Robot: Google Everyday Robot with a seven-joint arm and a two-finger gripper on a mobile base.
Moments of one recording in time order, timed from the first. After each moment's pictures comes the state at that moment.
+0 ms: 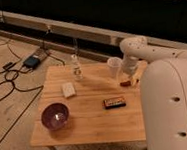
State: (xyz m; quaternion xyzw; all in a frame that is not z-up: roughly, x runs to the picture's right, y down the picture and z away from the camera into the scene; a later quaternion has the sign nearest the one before) arm 0.218 0.043 0.884 -0.13 0.33 0.88 0.31
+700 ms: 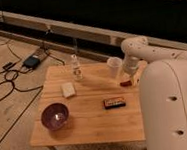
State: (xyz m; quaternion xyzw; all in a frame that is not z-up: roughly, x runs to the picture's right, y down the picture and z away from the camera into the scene) arm 0.235 0.043 0.899 -0.12 0.33 0.89 0.28
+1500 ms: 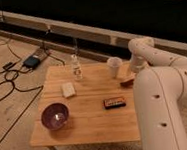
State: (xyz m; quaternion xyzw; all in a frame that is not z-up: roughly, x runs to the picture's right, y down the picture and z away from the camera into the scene) arm 0.293 0.041 0.941 -0.08 0.35 0.91 0.20
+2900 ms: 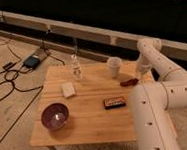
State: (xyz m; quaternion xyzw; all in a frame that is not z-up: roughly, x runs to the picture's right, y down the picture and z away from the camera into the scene) arm 0.336 0.043 0.968 -0.08 0.37 0.92 0.14
